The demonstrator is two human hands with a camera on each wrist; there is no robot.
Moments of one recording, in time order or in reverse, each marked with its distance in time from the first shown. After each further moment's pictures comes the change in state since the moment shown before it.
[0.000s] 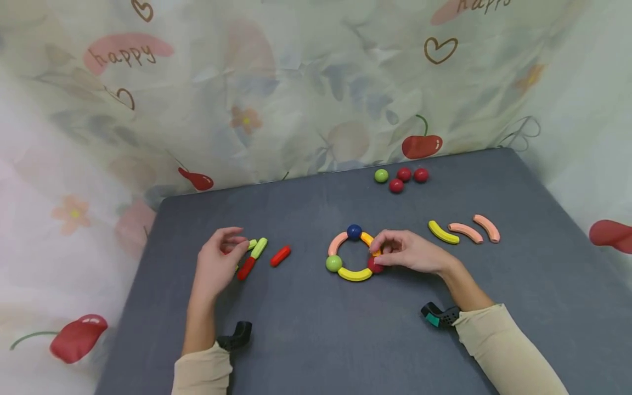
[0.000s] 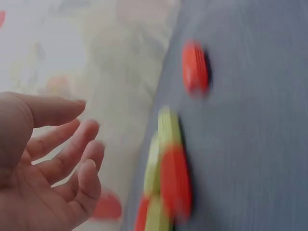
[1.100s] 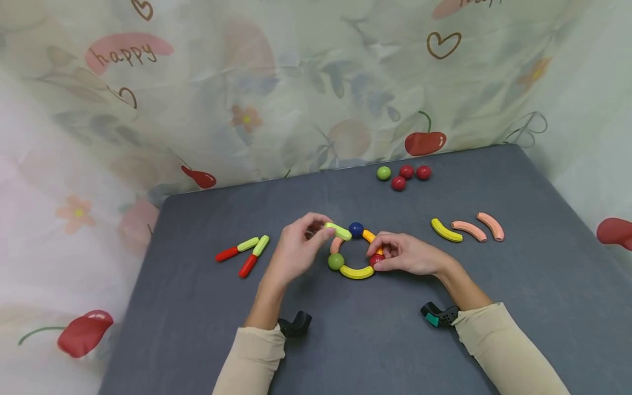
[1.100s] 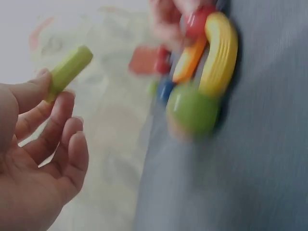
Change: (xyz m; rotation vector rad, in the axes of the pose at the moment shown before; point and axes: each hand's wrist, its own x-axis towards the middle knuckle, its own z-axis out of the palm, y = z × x) left_hand -0.008 0.093 0.088 -0.172 -0.246 0.309; right_hand 0.006 0.009 0.006 -0.023 -0.073 -0.031
